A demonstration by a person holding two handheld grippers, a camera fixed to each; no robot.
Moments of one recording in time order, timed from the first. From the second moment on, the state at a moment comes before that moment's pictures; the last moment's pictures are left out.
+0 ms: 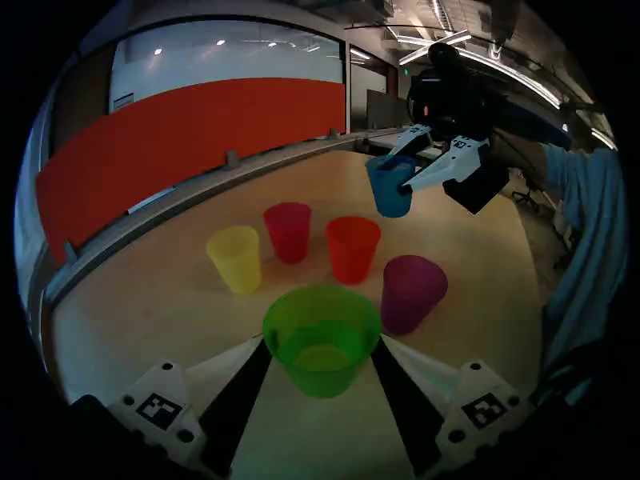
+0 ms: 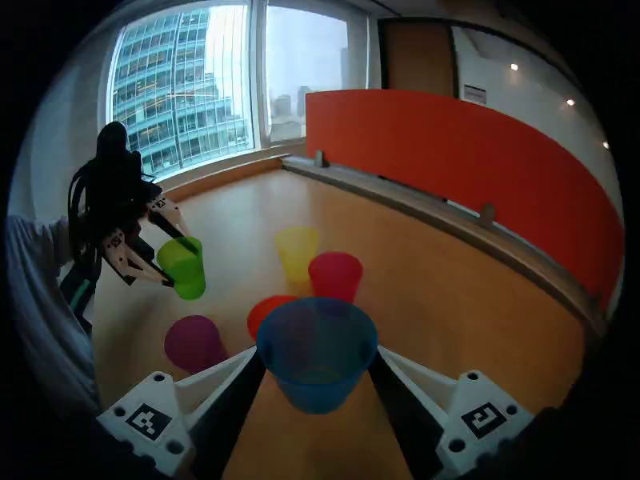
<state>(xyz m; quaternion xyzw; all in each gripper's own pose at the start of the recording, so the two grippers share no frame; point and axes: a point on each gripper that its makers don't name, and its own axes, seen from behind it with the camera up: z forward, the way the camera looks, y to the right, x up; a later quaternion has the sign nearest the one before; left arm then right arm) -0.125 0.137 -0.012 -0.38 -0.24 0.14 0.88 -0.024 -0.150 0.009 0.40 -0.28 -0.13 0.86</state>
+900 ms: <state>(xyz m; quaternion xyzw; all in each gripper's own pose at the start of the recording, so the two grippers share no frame) -0.164 0.133 -0.004 -0.39 -0.28 0.19 0.86 -0.073 -0.152 0.012 0.40 -0.31 -0.15 0.85</state>
